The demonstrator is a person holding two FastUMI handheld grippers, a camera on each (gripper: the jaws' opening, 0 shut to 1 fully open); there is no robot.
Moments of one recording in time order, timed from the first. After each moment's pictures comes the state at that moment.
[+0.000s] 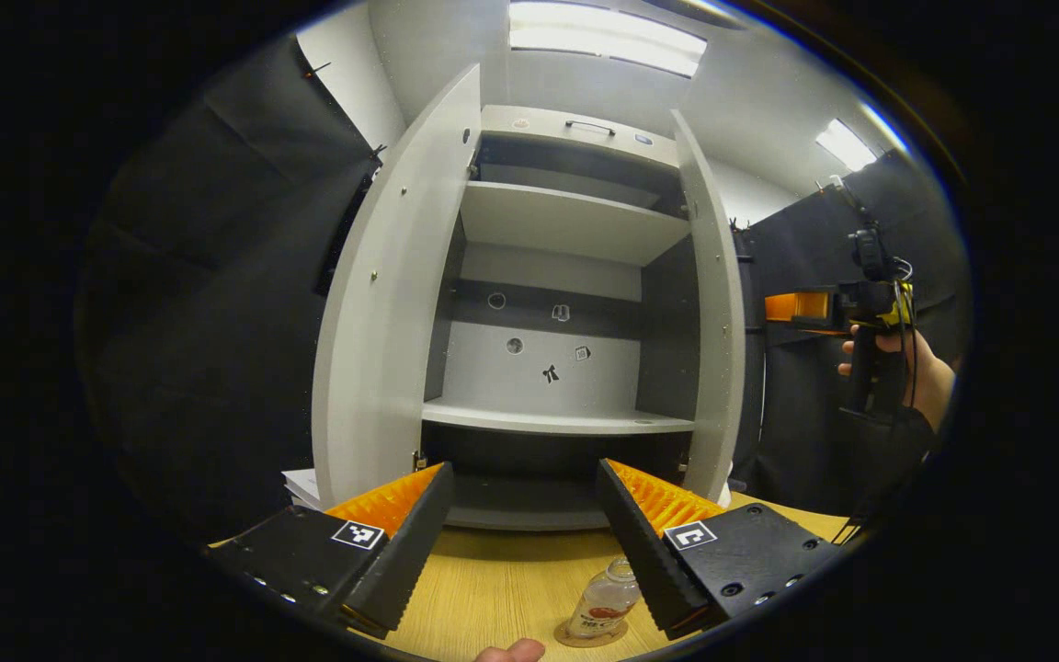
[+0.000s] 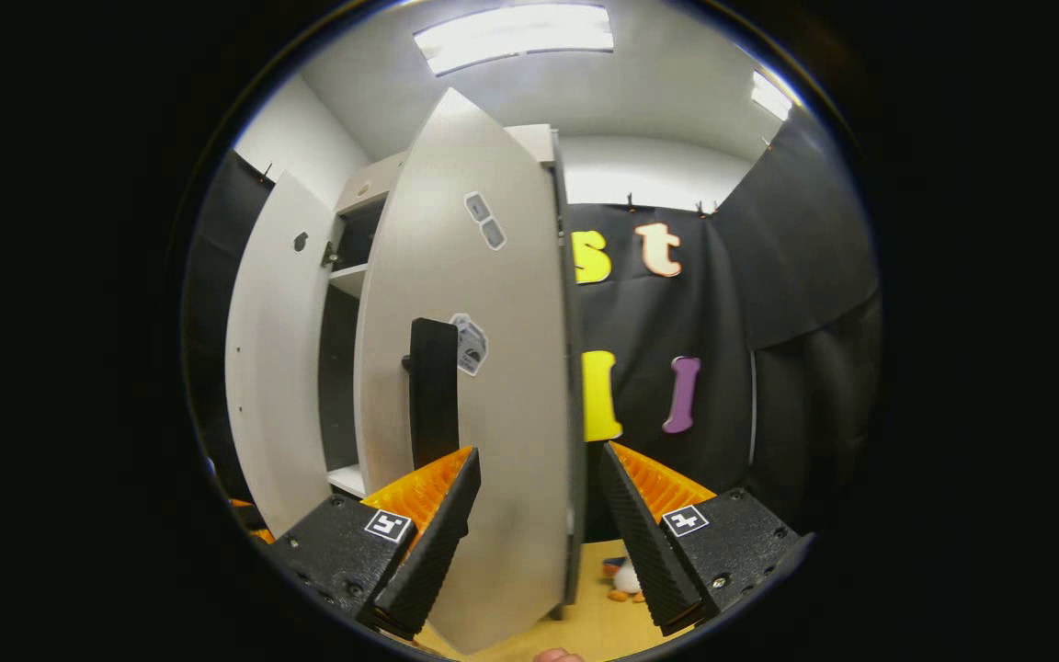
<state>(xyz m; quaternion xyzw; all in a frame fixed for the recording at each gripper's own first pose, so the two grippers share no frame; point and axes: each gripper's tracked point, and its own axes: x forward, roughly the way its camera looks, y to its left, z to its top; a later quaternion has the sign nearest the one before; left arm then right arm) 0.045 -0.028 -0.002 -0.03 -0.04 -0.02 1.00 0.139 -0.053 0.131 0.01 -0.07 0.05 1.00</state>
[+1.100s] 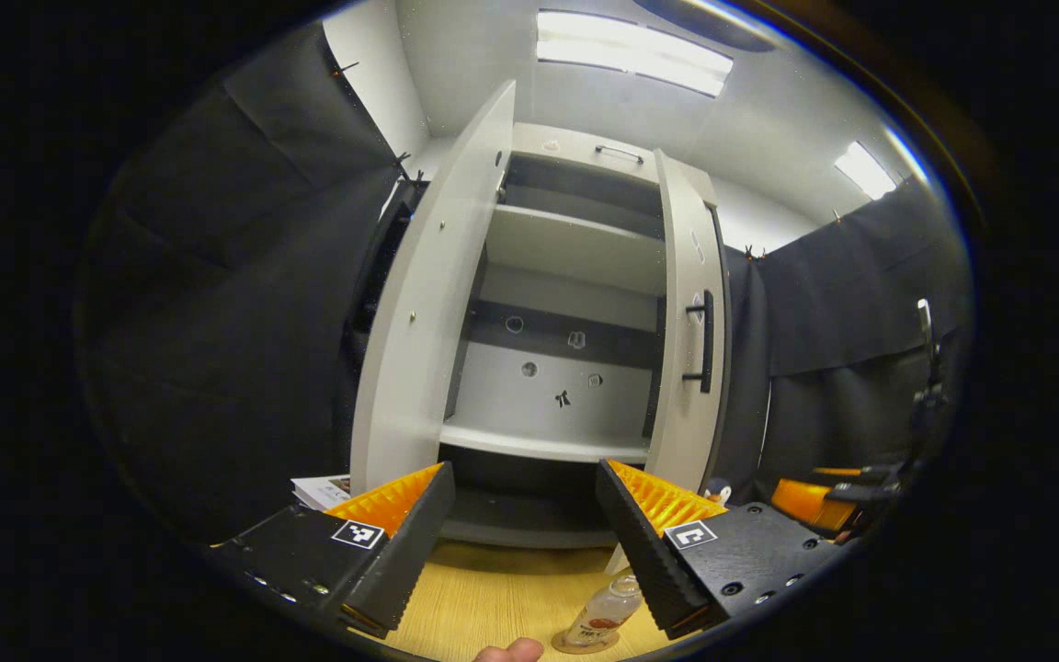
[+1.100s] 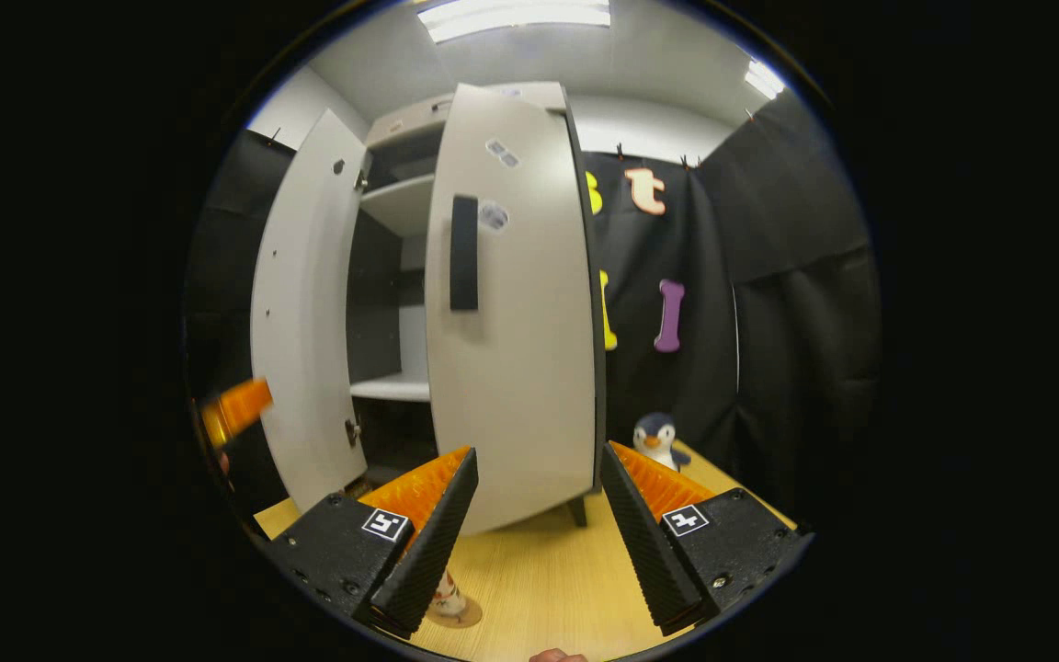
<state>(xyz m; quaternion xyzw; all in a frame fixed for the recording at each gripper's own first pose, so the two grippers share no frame) 0.033 0.000 0.059 -0.07 -0.08 -0.01 0.99 0.035 -0.031 -0.042 0.02 0.04 -0.01 1.00</state>
